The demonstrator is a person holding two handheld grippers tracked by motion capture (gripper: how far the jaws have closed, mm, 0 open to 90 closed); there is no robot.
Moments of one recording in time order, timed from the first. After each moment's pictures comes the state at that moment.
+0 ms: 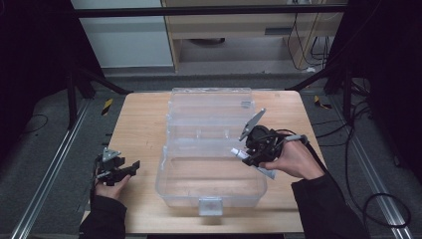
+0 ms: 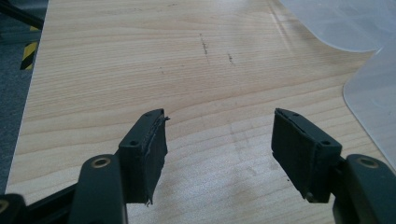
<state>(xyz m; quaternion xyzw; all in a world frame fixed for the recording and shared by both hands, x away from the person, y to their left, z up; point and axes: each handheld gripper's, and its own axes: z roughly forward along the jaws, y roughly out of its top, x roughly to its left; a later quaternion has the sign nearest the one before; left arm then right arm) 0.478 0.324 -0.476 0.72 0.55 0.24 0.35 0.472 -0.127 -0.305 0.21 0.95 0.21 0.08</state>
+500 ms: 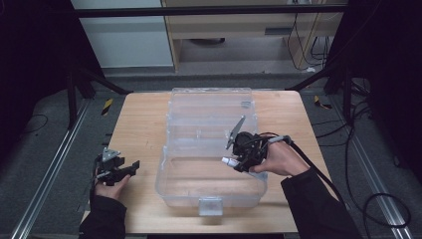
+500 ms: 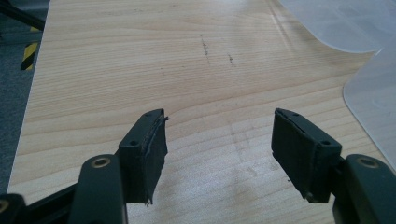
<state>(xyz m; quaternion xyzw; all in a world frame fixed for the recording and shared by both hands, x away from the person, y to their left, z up) 0.478 0.324 -0.475 0.72 0.55 0.24 0.35 0.481 -0.099 -0.330 0.15 0.97 0.16 0.04</state>
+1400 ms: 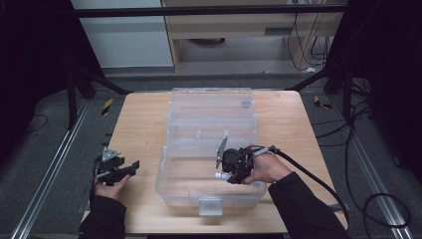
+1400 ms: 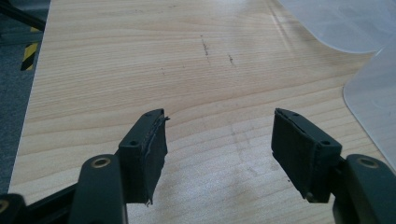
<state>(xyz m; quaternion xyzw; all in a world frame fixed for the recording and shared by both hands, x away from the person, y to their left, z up) 0.478 0.325 -0.475 0.72 0.55 0.24 0.35 0.477 -0.073 -0.379 0.06 0.99 0.12 0.04</state>
